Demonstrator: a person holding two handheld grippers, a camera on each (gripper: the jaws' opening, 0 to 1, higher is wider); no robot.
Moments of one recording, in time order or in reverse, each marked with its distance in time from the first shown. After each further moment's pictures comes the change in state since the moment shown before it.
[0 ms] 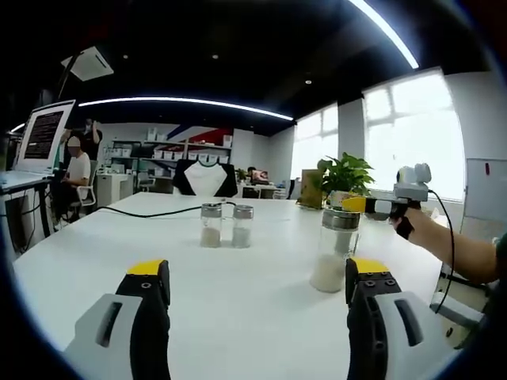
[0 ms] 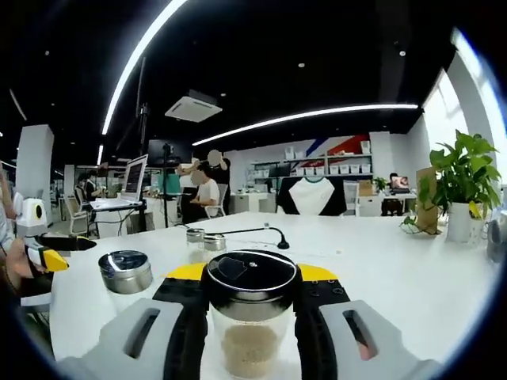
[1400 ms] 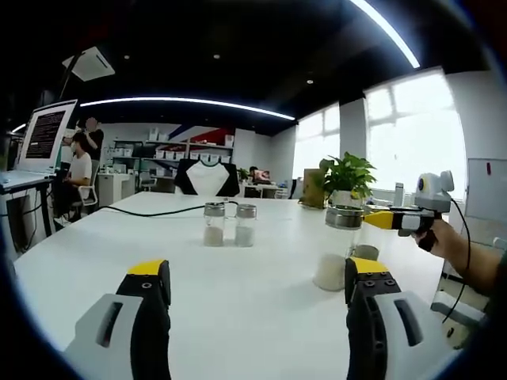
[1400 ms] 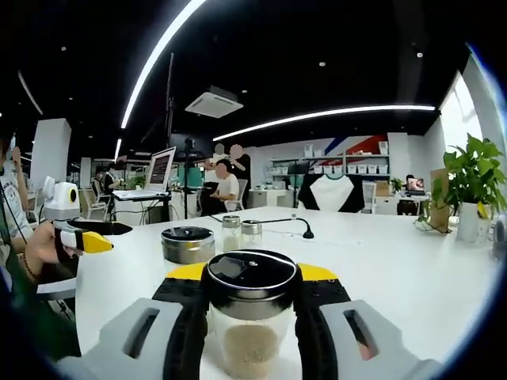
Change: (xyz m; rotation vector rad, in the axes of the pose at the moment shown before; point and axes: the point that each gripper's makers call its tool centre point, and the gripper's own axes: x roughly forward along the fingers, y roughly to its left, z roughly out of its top) left arm 0.004 0.007 0.001 -0.002 0.005 0.007; right arm -0.029 0.040 -0.012 -0.014 0.009 0.080
